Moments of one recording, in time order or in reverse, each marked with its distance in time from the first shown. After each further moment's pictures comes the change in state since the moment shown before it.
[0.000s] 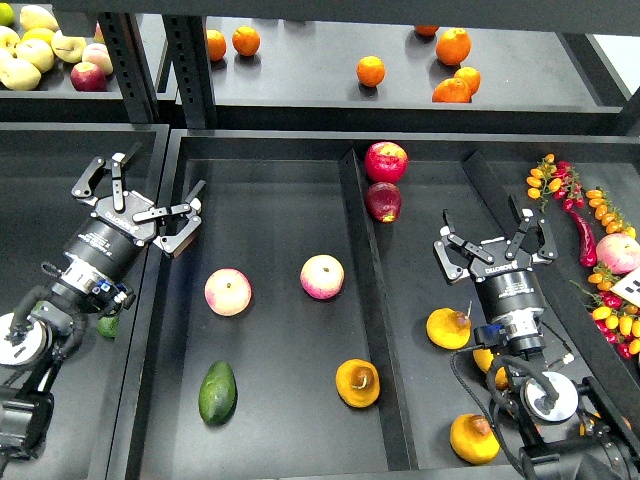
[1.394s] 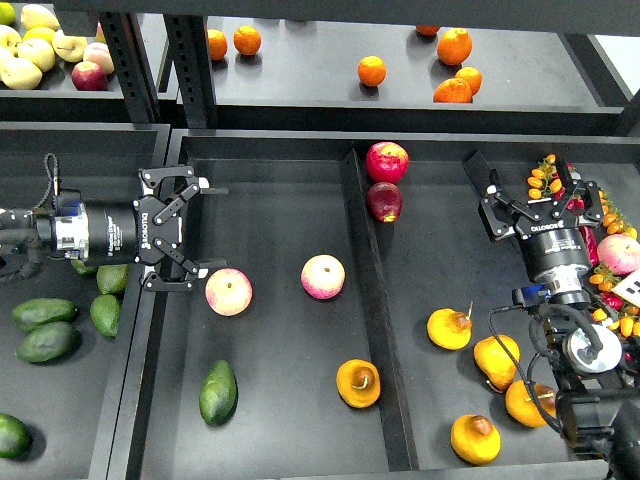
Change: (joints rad) left arm -0.513 0.507 0.966 -0.093 0.067 0.000 0.003; right arm 0.154 -0.133 0.022 -0.175 0.160 -0.008 -0.048
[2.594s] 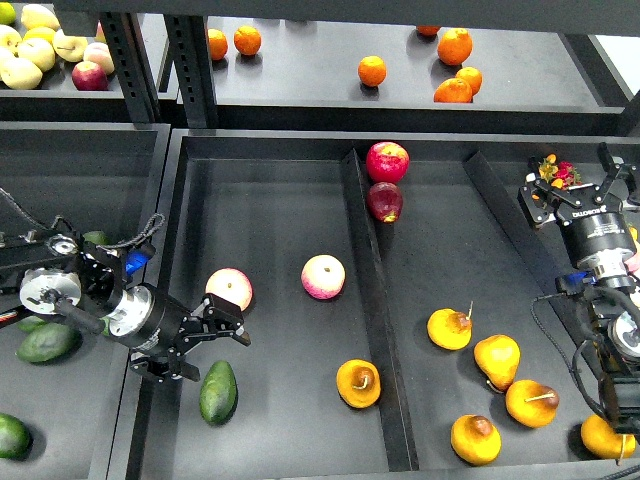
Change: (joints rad) left arm -0.174 -0.242 0.497 0.055 0.518 0.000 0.000; right arm 0.041 -0.100 -0.004 -0.052 0.044 0.001 -0.028
